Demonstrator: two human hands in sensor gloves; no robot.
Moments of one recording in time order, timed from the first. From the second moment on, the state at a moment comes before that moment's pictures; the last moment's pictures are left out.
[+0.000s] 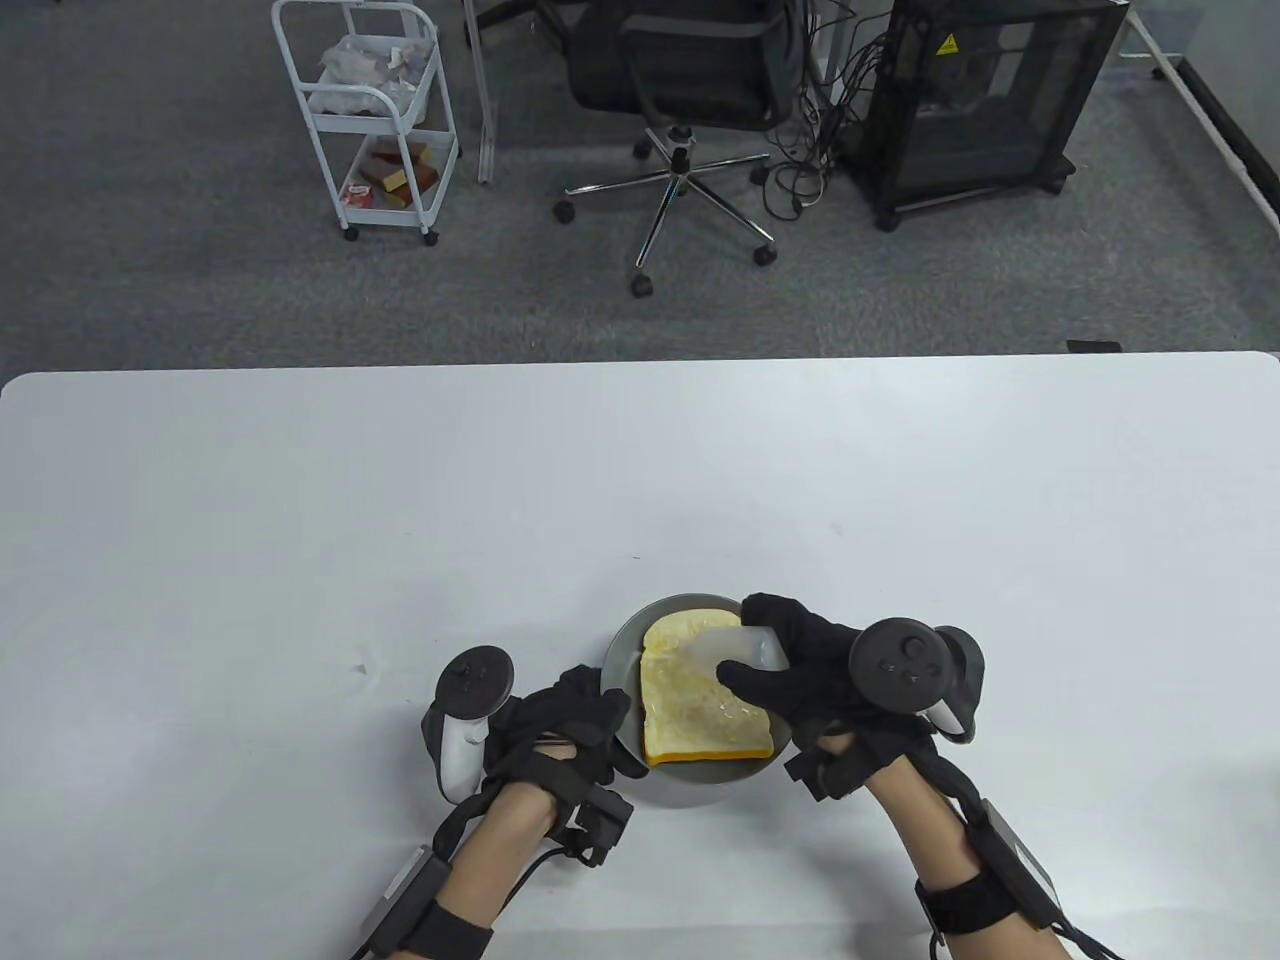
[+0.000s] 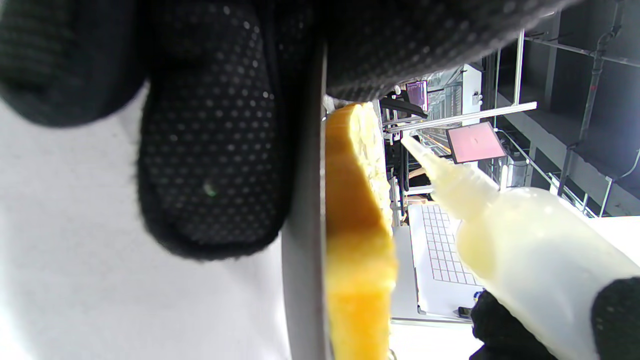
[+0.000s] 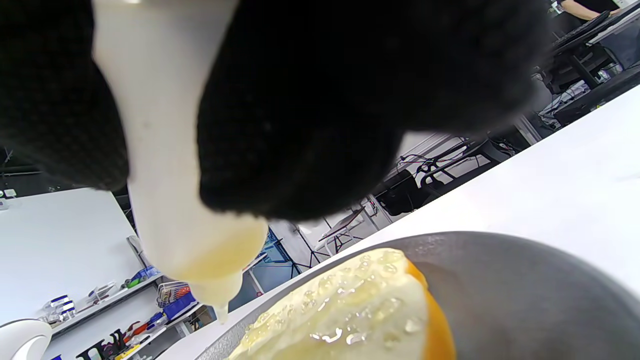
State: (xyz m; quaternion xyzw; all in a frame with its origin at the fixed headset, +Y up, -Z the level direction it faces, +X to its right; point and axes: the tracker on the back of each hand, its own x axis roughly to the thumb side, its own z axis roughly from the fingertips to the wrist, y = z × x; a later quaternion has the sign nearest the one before) left_hand -0.147 -0.787 -0.272 -0.20 0.03 0.61 0.76; right_hand 0.154 -0.688 -0.284 0.19 -0.10 0.90 0.37
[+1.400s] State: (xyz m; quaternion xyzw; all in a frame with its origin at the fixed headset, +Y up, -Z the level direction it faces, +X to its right) left_hand -0.147 -0.787 -0.272 -0.20 0.03 0.62 0.76; right_hand 0.158 -0.682 -0.266 0.22 -0.08 0.90 0.35
